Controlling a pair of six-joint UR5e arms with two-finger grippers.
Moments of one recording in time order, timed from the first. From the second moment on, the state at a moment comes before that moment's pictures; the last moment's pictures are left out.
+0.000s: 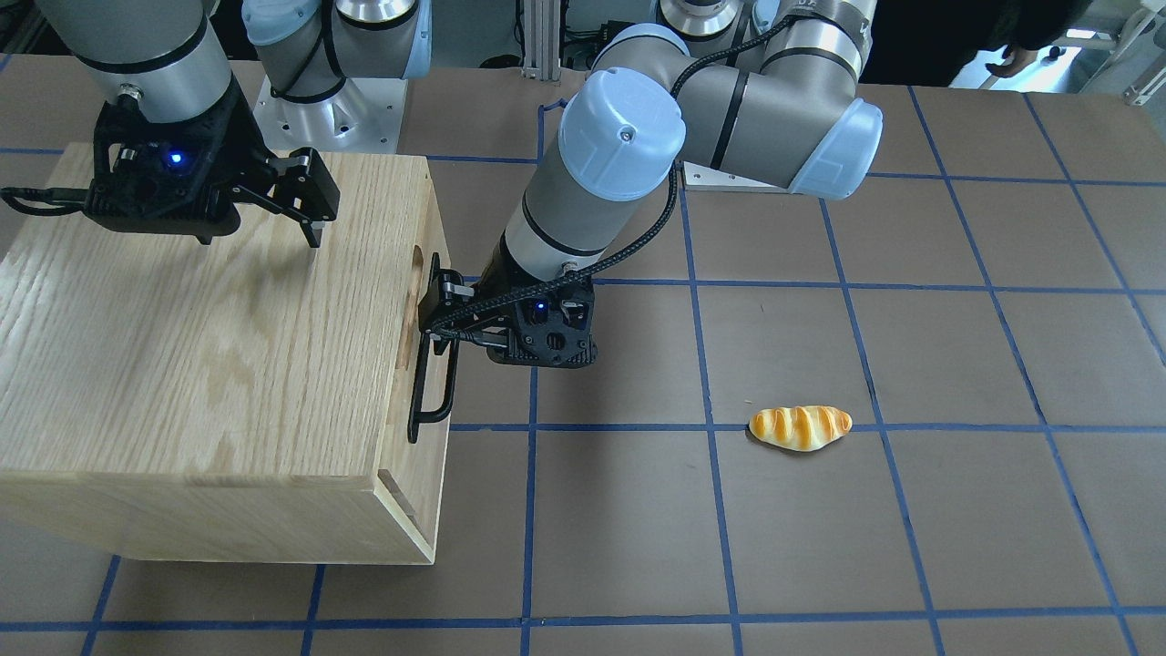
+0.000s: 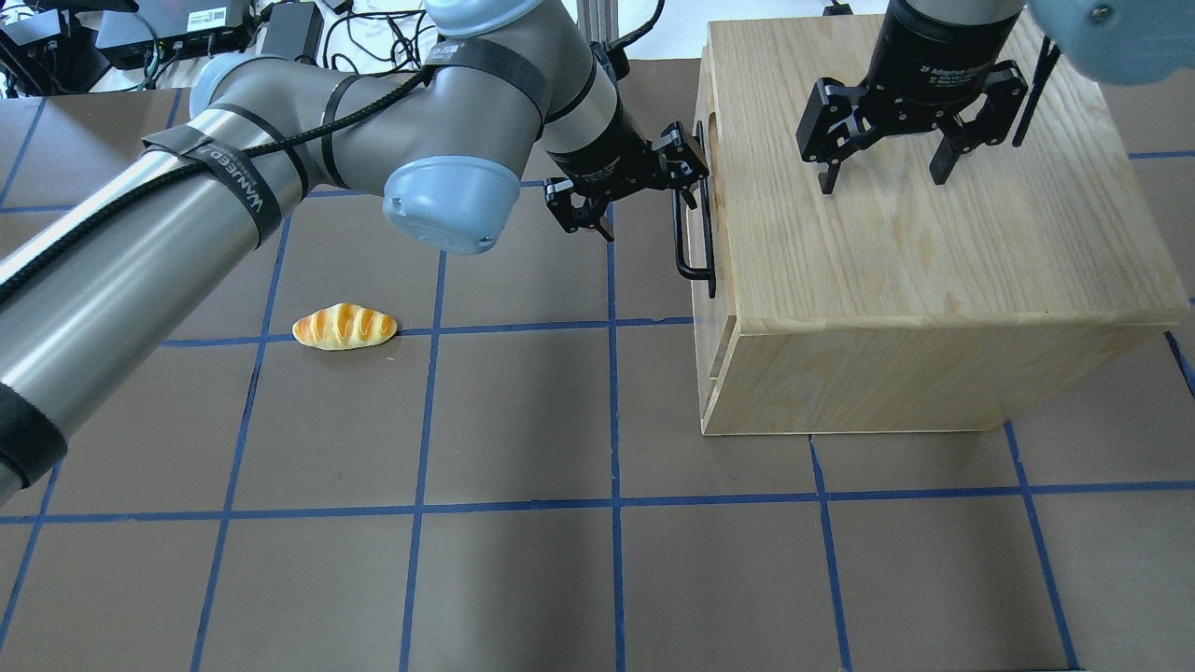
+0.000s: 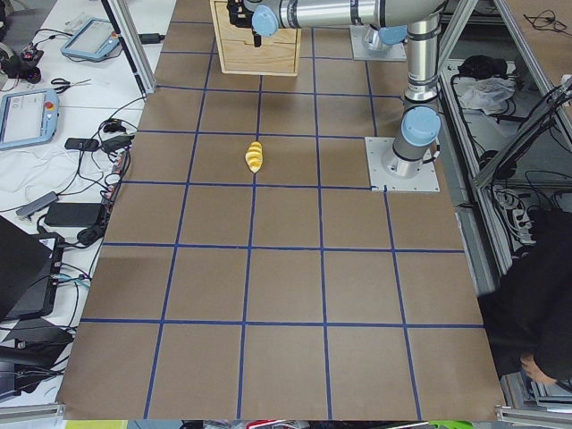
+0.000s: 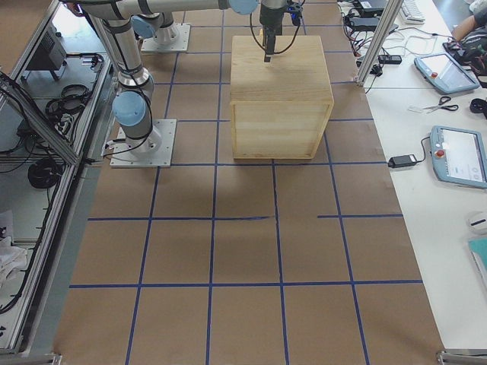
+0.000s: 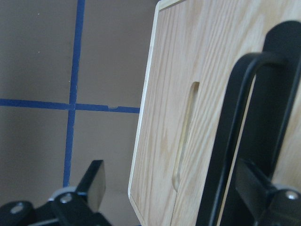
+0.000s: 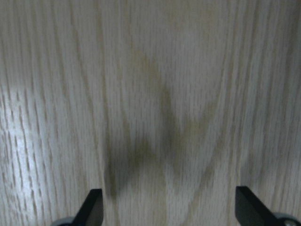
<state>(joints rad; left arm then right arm) -1.90 -1.93 -1.50 -1.11 1.23 -0.49 1.60 -1.49 1.43 -1.47 -1.61 0.02</state>
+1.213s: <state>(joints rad) -1.90 -1.92 -1.51 -1.12 1.27 -0.41 1.60 -1.49 1.43 -1.47 -1.61 0.02</state>
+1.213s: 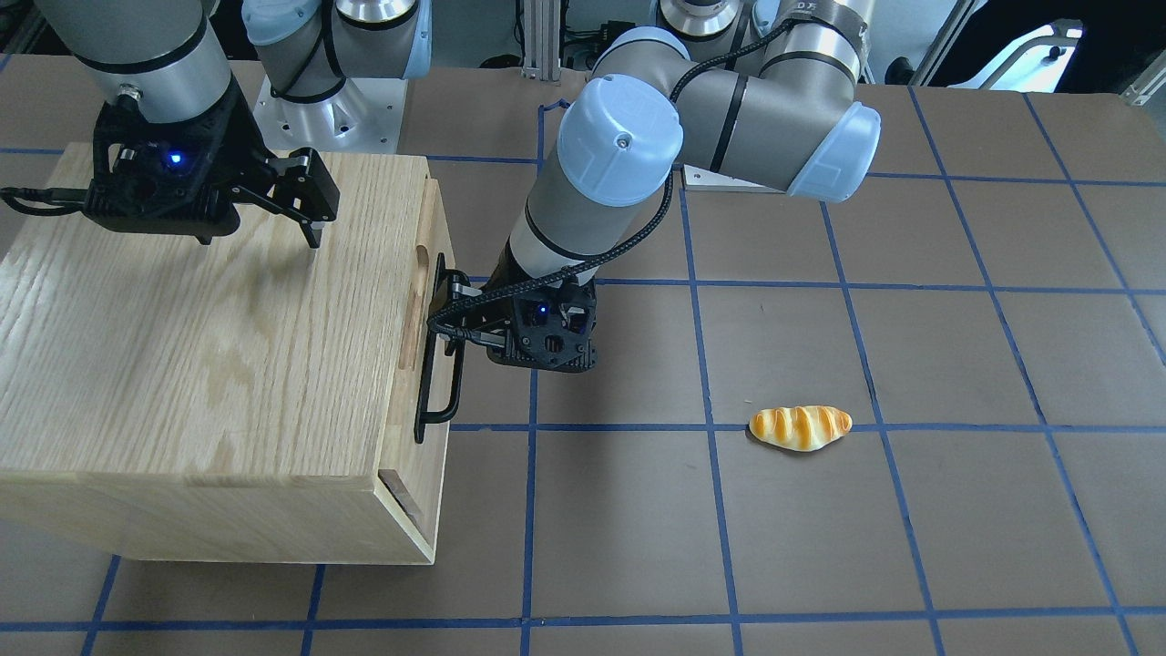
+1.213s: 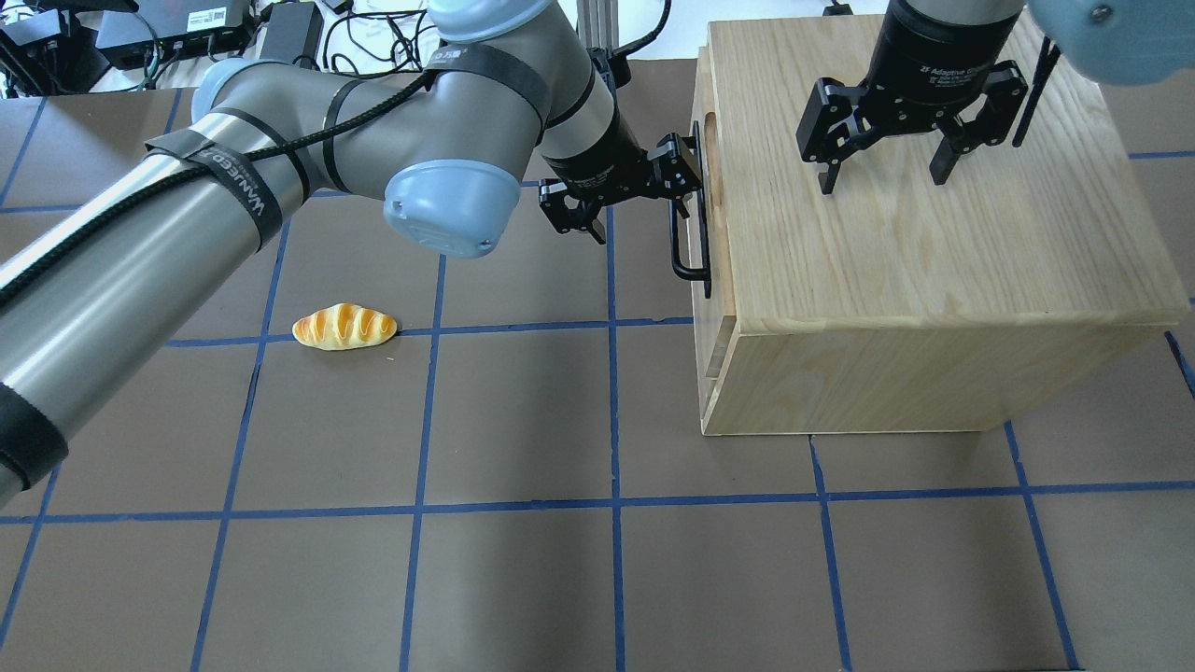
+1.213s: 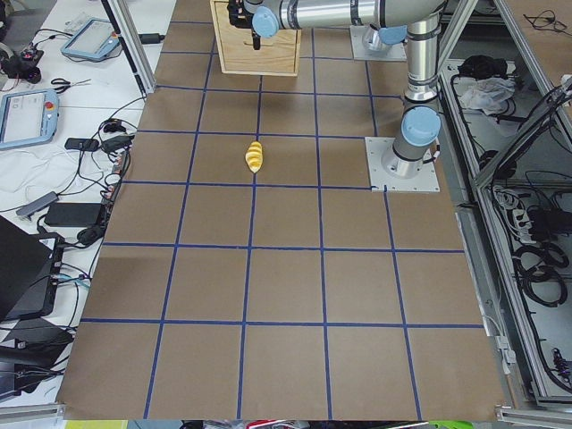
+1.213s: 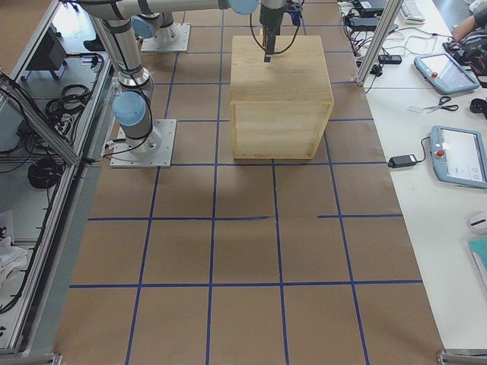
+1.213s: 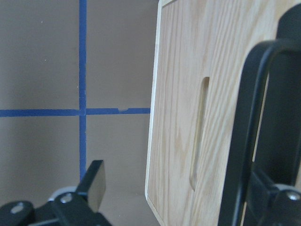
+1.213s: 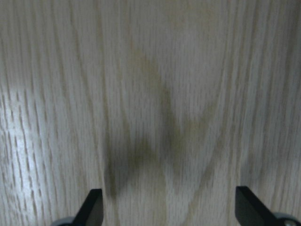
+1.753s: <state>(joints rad) -1.89 -1.90 -1.53 -1.12 1.29 -0.33 1.60 -1.49 1.43 -1.47 -1.61 0.02</state>
